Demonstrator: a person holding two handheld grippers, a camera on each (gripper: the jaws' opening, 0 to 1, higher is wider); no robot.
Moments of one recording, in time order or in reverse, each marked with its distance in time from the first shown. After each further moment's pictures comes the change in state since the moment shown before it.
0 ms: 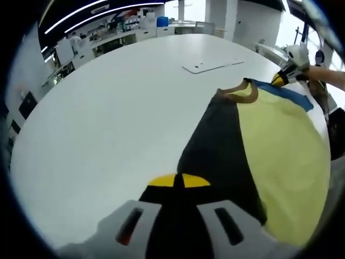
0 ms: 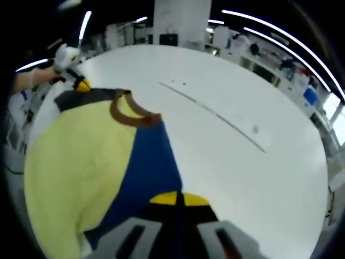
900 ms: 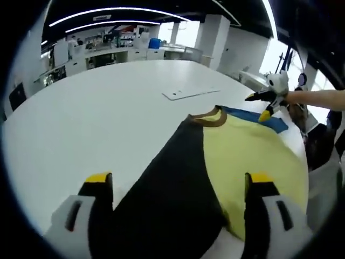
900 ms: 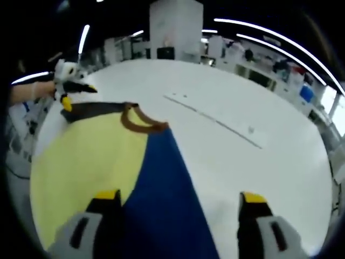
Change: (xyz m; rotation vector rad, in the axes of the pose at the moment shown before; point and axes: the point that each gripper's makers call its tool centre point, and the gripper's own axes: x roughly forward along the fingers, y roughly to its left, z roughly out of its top) left arm -0.038 -0.038 0.022 -0.090 -0.256 -0.210; right arm -0.029 0.013 -0.008 0.054 -0.120 0.024
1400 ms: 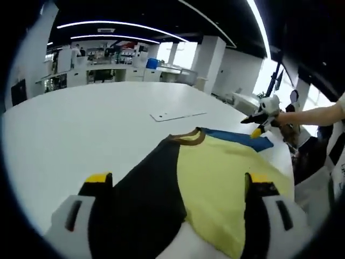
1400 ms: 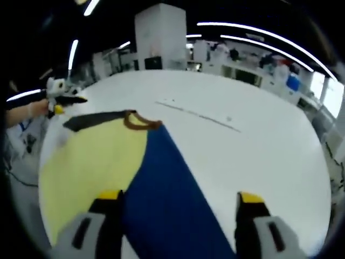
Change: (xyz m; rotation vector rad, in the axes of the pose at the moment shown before) left arm -0.045 -0.048 0.016 -0.028 -0.175 -0.022; right arm -0.071 -0.011 -0.037 0.130 -0.065 -0.049
